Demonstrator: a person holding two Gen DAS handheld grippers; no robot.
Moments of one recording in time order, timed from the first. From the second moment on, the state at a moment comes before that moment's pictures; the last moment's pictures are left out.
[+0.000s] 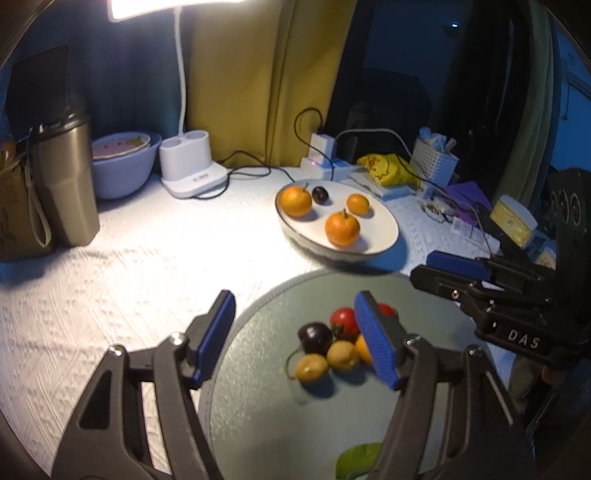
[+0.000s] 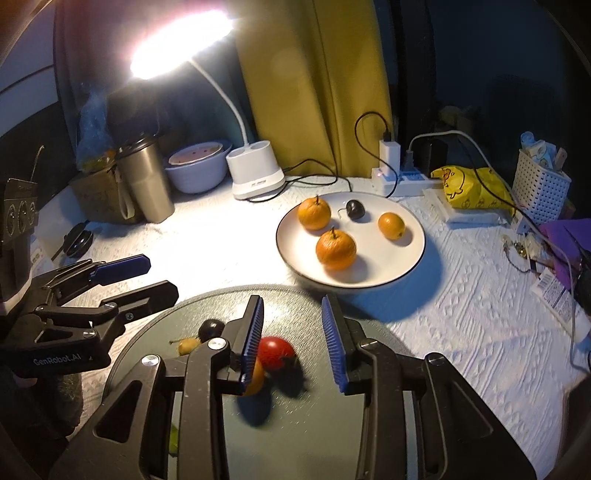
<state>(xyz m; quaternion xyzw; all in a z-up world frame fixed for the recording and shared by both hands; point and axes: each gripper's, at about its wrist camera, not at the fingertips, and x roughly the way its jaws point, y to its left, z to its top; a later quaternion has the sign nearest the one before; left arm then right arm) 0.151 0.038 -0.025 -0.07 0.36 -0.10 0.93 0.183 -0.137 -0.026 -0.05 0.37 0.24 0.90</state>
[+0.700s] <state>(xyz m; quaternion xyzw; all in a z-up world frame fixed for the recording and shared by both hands) 0.131 0.028 -0.060 -0.02 0.39 -0.11 0.91 0.157 -0.121 -0.063 -0.05 0.42 0.26 0.87</state>
